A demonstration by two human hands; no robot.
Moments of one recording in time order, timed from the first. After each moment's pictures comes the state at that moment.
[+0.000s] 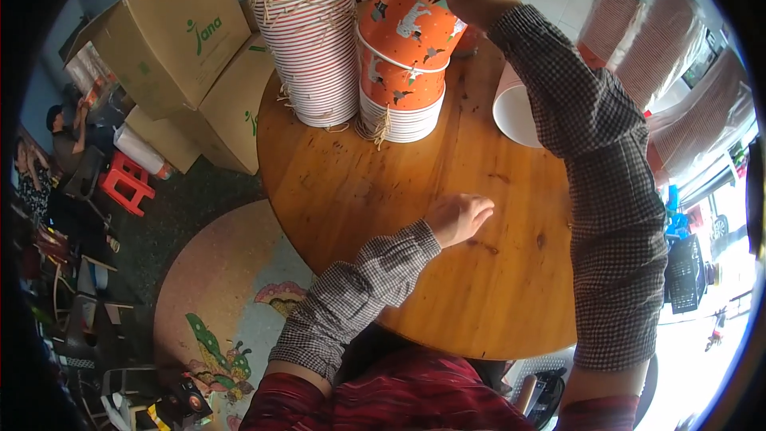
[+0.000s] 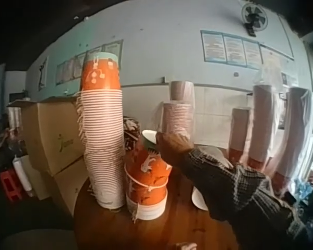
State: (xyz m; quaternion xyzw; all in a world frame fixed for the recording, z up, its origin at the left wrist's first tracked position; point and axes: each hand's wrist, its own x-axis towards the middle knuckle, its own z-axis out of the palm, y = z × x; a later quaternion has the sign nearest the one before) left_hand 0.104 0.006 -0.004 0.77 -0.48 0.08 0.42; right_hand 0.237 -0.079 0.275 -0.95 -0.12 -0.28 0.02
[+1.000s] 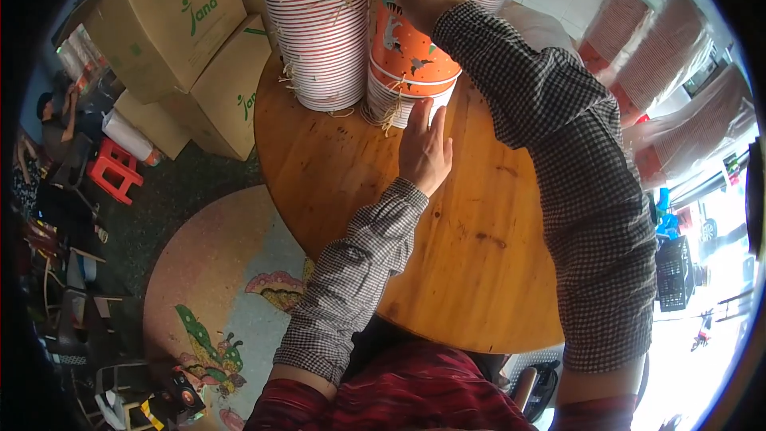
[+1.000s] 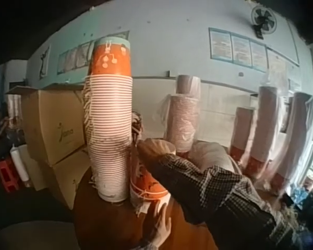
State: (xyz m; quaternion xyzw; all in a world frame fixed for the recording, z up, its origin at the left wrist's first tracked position) left_hand 0.175 0.044 0.010 0.84 -0.28 0.29 0.36; right_hand 0.261 -0.001 0.230 -0.95 -0.18 -0.26 -0.07
